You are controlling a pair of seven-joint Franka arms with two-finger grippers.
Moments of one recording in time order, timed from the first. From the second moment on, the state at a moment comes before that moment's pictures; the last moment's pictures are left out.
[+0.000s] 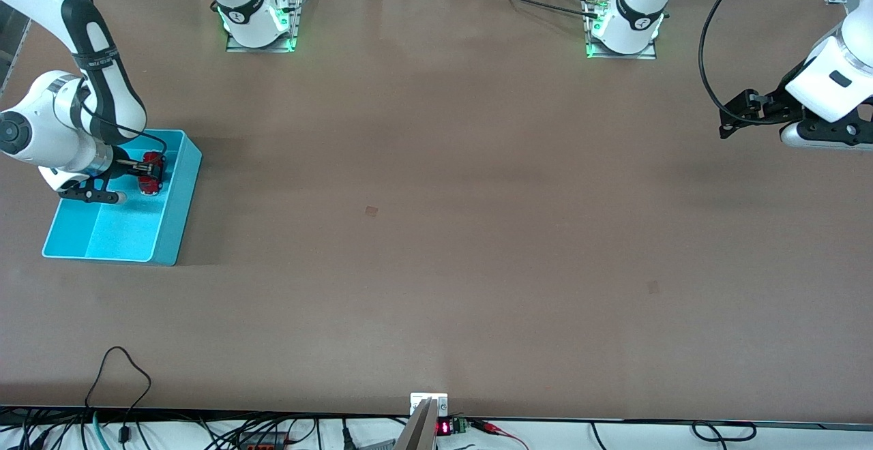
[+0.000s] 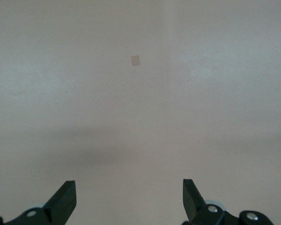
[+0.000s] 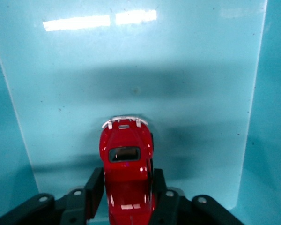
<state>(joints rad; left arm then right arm) -0.01 -0.05 -0.03 -1.73 0.02 1.67 0.00 -0.06 0.37 -0.29 -2.21 -0.02 2.41 -0.22</state>
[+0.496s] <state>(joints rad) -0.01 -0.05 -0.03 -1.73 0.02 1.67 0.00 -0.06 0.35 -0.29 -2.16 -0.02 2.39 -0.23</state>
